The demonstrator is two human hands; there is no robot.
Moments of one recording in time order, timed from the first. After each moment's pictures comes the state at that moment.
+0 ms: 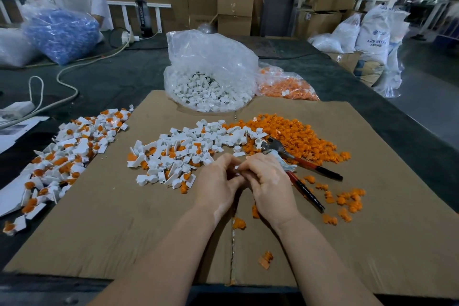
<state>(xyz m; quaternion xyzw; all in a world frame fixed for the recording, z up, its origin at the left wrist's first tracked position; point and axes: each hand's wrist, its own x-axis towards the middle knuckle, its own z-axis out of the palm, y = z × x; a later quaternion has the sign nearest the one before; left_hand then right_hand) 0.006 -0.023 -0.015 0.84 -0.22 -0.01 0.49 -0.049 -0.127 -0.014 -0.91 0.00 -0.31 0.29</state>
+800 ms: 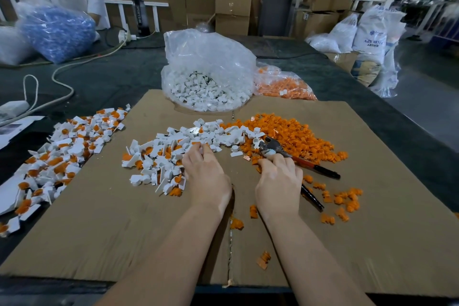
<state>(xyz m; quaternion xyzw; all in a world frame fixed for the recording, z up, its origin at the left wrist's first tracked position) 0.014 -0.031 -0.020 0.94 -0.08 0.07 0.33 -0.045 -0.126 -0.022 -0.93 0.24 -0.27 0.08</state>
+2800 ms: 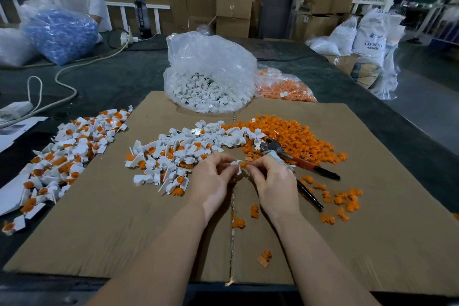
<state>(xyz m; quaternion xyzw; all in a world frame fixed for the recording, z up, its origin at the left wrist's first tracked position) 0.017 -0.019 -0.021 0.79 -0.17 -0.04 0.59 -0.047 -0.132 -0.016 -0.89 0.14 -0.29 0.32</state>
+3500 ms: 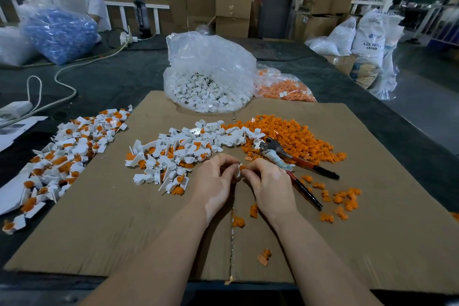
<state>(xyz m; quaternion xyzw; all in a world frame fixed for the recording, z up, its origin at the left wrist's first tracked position) 0.014 -0.018 -0.018 0.81 -0.21 -0.03 0.55 -0.046 -0.131 -0.019 -0.92 0.09 -0.27 0.28</state>
